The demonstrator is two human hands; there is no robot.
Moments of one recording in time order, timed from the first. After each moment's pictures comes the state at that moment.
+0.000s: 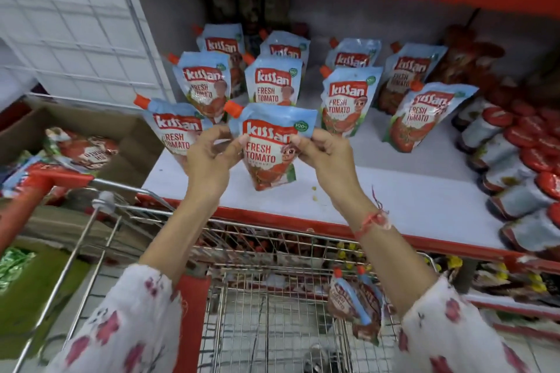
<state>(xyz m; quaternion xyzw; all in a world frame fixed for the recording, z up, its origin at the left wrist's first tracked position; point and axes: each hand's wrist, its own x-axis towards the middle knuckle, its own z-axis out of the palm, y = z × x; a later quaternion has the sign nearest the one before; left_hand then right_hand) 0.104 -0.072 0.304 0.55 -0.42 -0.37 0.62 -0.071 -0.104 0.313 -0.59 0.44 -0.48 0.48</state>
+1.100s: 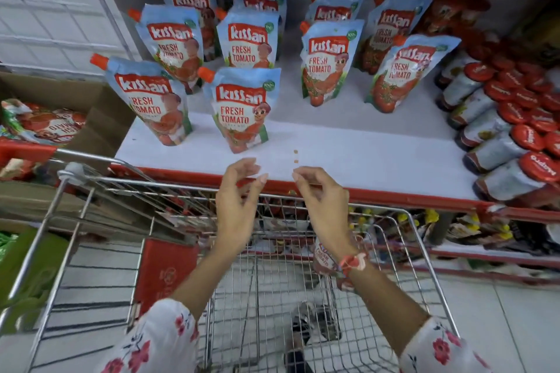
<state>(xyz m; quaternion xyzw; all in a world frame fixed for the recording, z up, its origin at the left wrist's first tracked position) 0.033 -0.004 0.213 0.59 -0.48 -0.33 0.56 -0.112 -0.026 0.215 -0.60 0.57 -0.45 0.34</state>
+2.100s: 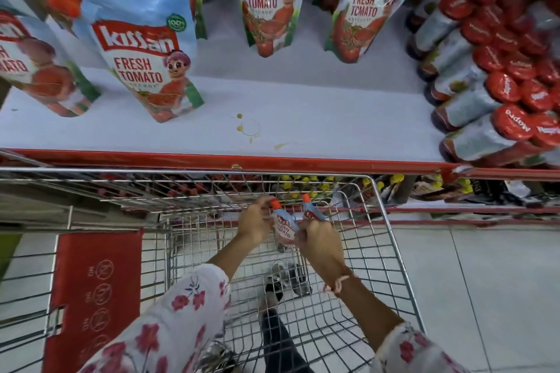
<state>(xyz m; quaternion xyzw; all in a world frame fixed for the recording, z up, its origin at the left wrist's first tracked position) -0.074 -0.016 0.049 0.65 -0.48 -0.54 0.23 -0.214 0.023 0.098 -0.67 0.70 0.05 0.24</state>
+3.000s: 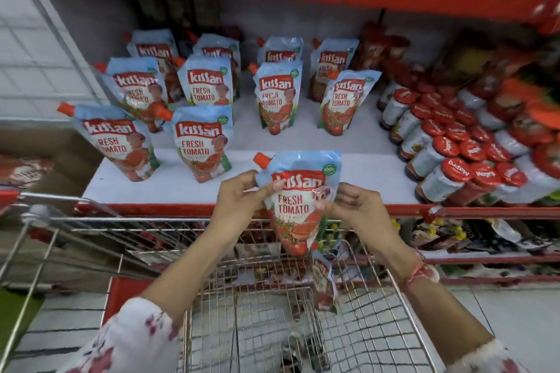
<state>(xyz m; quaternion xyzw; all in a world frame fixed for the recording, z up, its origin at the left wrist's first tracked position) -0.022 -0.017 0.284 0.48 -0.48 -0.53 0.50 -0.234 -0.003 0.285 -0.52 0.48 -0.45 0.55</state>
